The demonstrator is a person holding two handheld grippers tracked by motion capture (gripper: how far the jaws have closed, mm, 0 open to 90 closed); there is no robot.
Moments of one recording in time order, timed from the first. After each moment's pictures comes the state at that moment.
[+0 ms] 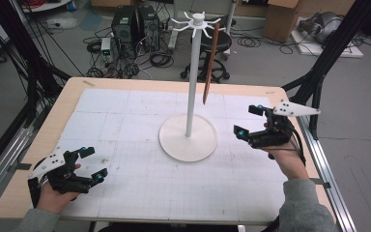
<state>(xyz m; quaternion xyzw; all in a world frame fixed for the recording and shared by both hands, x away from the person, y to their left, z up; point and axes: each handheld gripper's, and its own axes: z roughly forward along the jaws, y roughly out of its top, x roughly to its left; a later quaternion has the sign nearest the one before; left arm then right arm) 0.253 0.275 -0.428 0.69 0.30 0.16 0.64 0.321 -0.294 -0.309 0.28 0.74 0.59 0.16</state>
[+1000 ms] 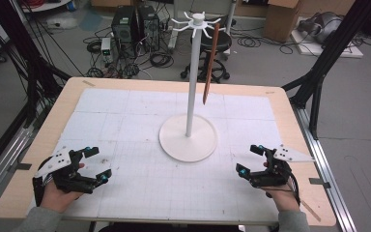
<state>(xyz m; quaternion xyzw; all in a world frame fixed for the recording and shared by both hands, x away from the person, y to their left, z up) 0.254 0.268 -0.428 0.70 0.29 0.16 0.63 0.266 -0.314 -0.407 0.34 0.71 0.60 0.14</state>
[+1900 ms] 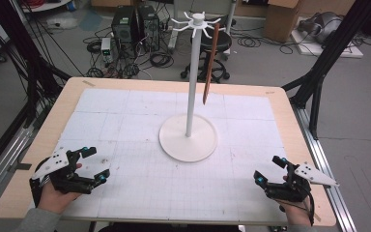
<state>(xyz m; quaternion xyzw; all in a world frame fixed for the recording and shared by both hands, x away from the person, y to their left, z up) 0.251 0.272 -0.426 0.70 0.29 0.17 0.62 0.226 -0.353 -0.422 0.41 0.67 0.59 0.21</state>
